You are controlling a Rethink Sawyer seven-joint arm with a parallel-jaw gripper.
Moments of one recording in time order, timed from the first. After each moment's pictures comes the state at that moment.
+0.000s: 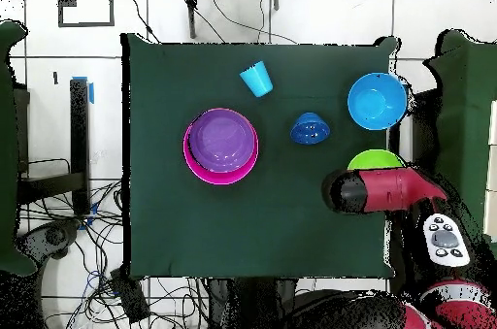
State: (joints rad) arm -0.60 -0.50 0.05 1.53 -0.76 0.53 1.49
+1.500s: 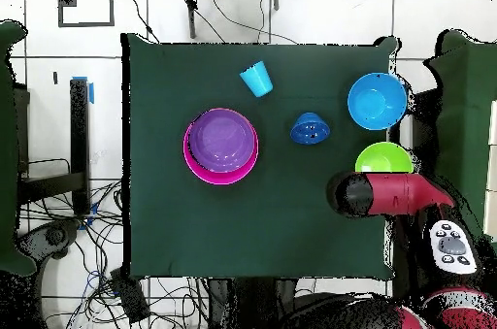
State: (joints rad) arm -0.60 -0.52 0.01 1.54 -0.70 0.53 1.49
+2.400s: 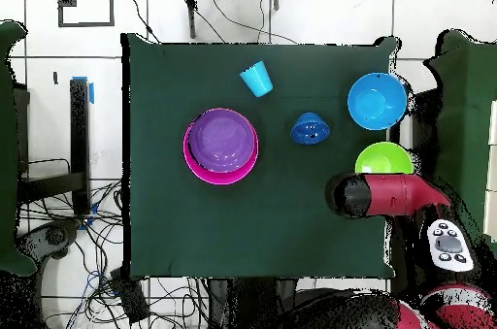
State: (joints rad) arm -0.59 -0.50 0.00 1.54 -0.70 0.52 1.49
